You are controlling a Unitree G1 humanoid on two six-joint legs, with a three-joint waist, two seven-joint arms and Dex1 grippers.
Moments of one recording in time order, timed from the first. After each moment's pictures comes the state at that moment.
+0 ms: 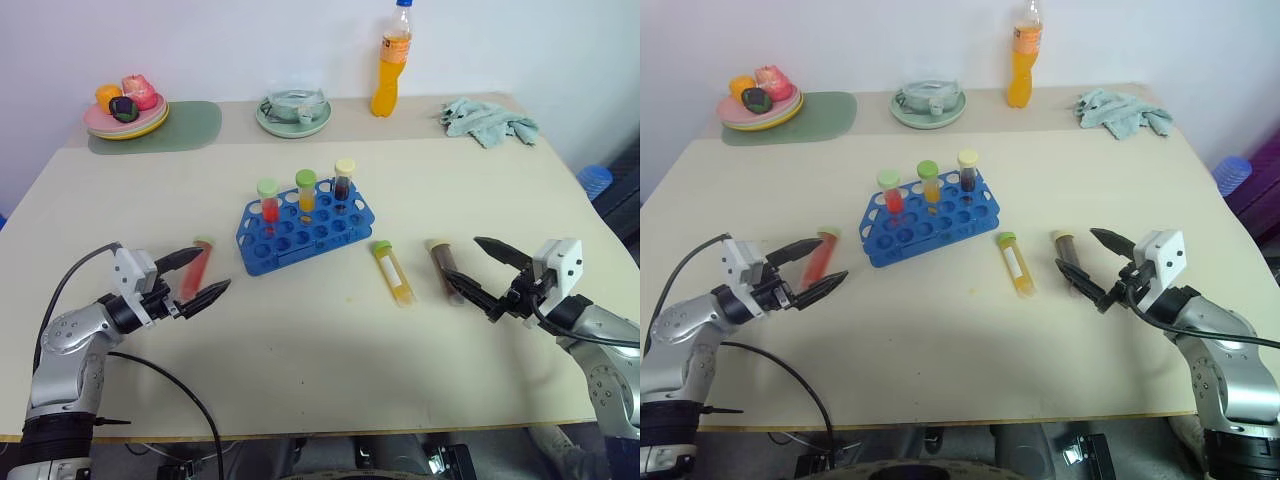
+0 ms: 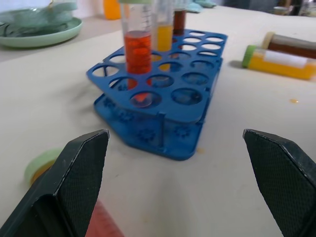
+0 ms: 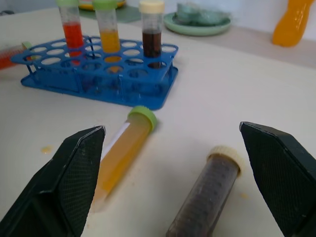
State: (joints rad) left arm -0.05 0.61 0.26 0.08 -0.50 0.01 -1.10; right arm 0.07 -0.64 -0.34 -0.26 0.53 0.33 0.76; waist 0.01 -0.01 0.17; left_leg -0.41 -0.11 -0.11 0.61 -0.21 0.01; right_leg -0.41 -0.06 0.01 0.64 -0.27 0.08
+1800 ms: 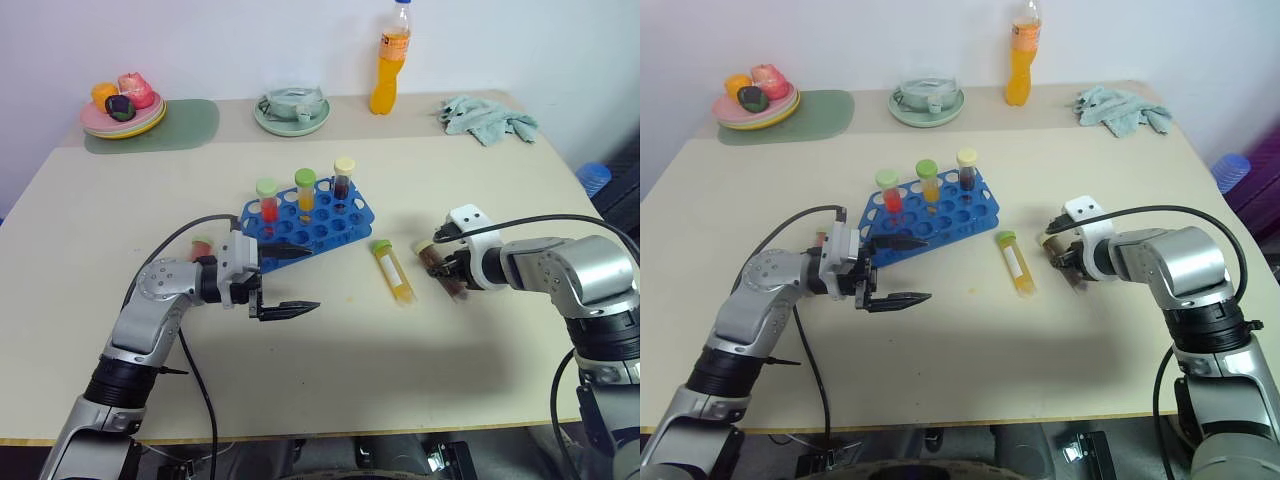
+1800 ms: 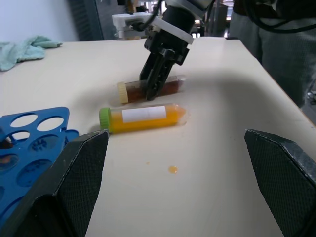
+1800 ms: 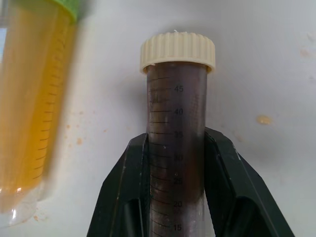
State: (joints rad) left arm -0.33 0.55 -0.10 -0.08 -0.43 0.11 -1.21; right arm -0.56 -0.82 0.15 -0.18 0.45 1.33 0.50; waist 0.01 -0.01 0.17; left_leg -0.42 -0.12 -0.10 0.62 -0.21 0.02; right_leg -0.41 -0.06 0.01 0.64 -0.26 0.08
